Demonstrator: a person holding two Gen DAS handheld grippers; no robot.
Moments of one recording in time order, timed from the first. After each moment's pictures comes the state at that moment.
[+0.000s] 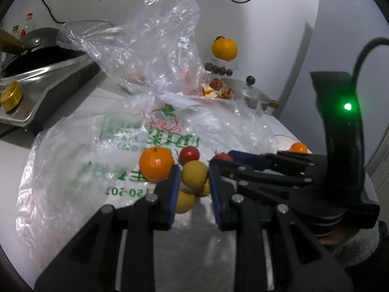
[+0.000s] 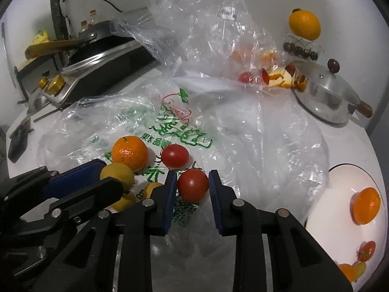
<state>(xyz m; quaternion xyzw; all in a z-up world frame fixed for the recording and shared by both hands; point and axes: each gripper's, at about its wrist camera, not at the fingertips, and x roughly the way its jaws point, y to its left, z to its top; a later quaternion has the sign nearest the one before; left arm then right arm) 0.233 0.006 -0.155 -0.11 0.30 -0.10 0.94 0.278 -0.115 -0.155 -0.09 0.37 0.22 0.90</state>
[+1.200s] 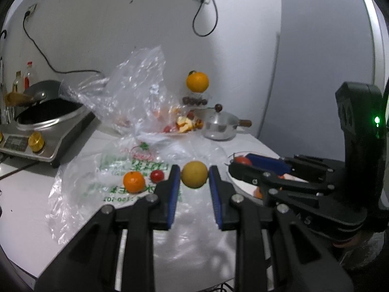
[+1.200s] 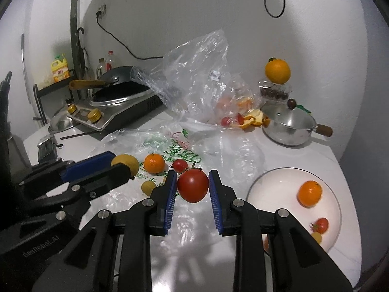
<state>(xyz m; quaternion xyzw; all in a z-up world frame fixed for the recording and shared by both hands) 0.149 -0.054 -0.085 -0.05 0.22 -0.10 0.97 0.169 -0.180 -0.087 -0.06 0.26 0.23 0.94</state>
